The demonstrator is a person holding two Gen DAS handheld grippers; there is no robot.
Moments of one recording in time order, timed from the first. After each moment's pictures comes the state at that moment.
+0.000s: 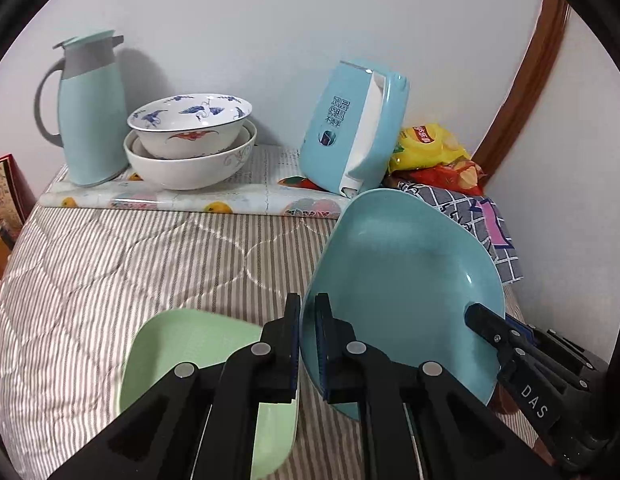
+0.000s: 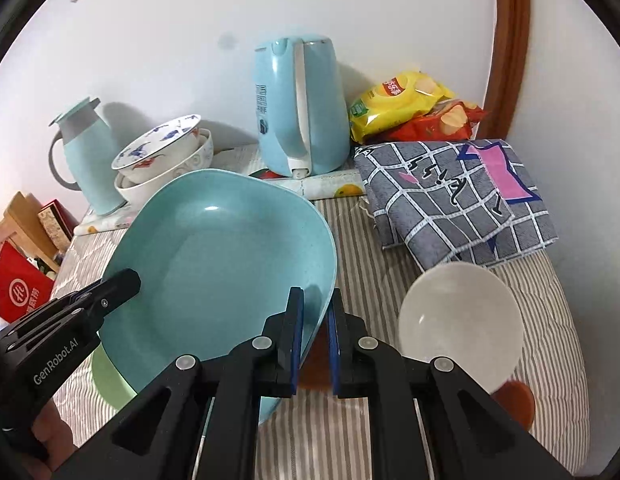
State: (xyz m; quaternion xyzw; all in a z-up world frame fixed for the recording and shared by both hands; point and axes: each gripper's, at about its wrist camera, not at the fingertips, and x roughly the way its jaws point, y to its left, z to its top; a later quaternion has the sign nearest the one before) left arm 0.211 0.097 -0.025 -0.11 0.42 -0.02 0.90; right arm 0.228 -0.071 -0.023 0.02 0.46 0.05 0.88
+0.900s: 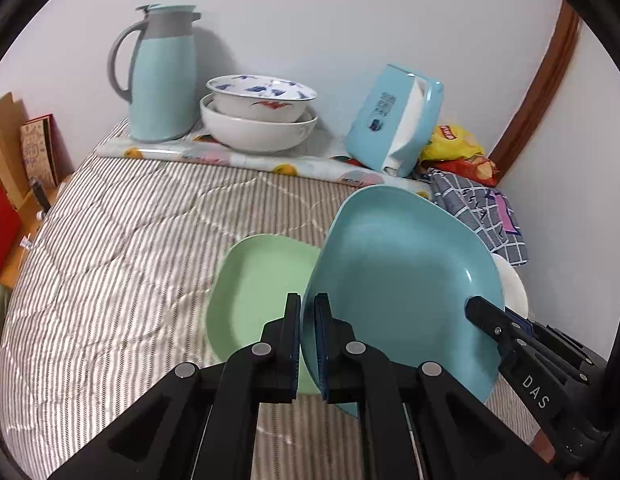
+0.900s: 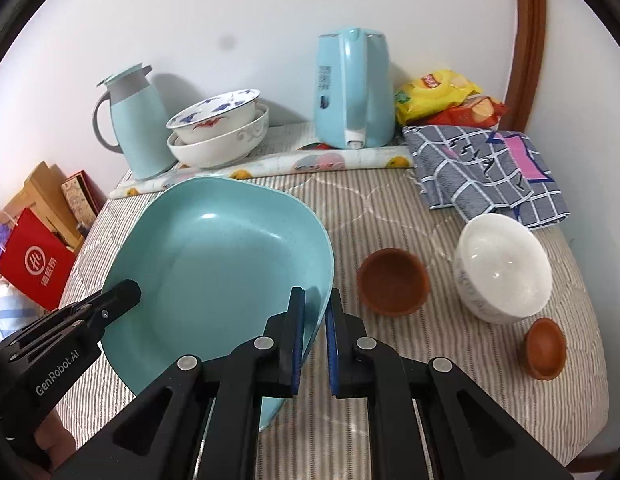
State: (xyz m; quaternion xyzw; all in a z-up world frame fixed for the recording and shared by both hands) left arm 0.133 0.160 -0.036 -0.14 0.43 0.01 0.89; right arm 0.163 -0.013 -0.028 0.00 0.46 0.08 0.88
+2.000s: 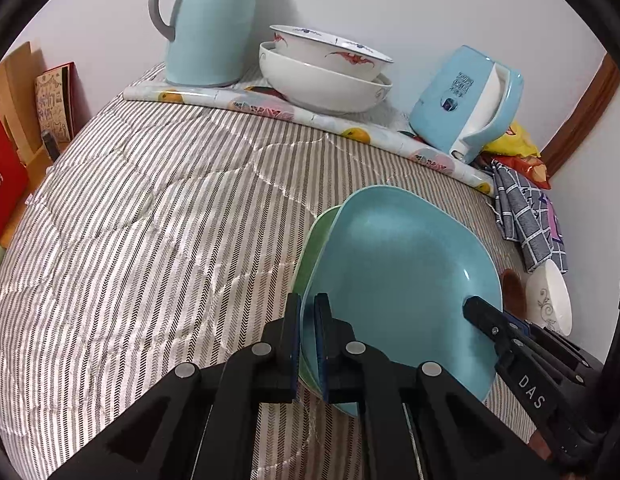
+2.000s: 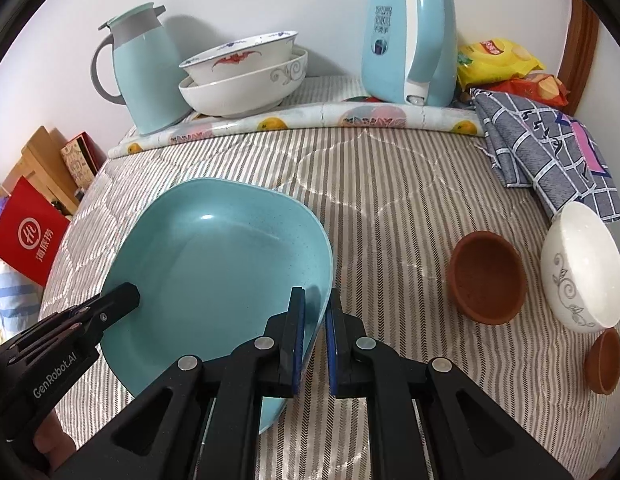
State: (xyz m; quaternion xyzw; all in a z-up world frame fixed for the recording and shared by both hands) left arm 0.155 0.212 -0.098 -0.17 0.47 0.05 0.86; right arm 0.196 0.042 -0.095 -0.02 0.51 0.11 0.85
